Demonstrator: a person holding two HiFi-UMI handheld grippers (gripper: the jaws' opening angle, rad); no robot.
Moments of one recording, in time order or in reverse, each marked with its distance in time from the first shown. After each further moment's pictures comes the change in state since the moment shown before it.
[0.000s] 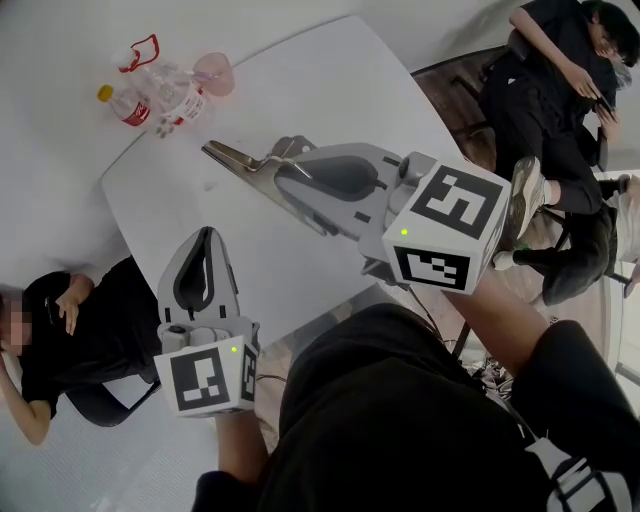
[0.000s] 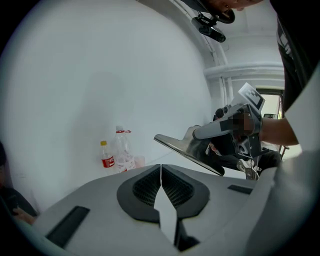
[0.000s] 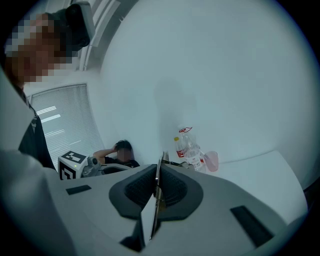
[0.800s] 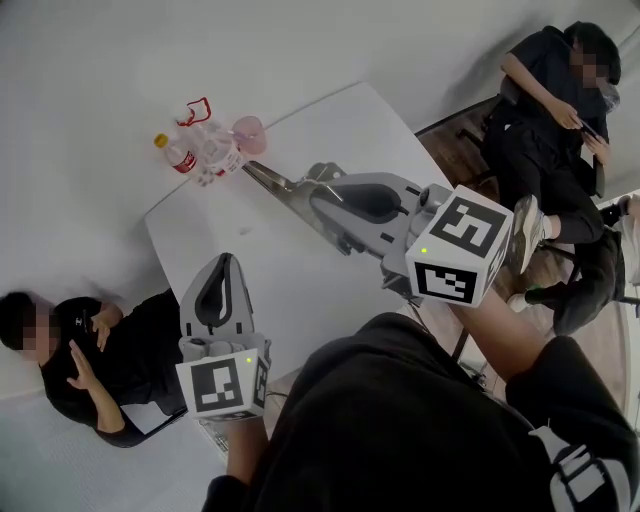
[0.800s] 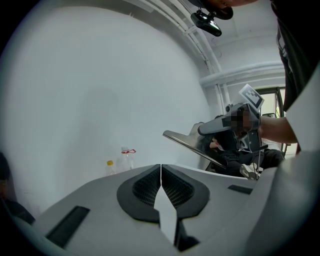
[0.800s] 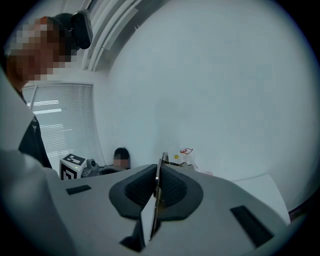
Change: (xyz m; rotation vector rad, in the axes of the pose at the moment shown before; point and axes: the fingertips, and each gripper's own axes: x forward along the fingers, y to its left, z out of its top) left arm -0.046 0.017 0.042 0.059 -0.164 0.004; right arm -0.031 0.042 0.053 -0.143 -0.118 -0.075
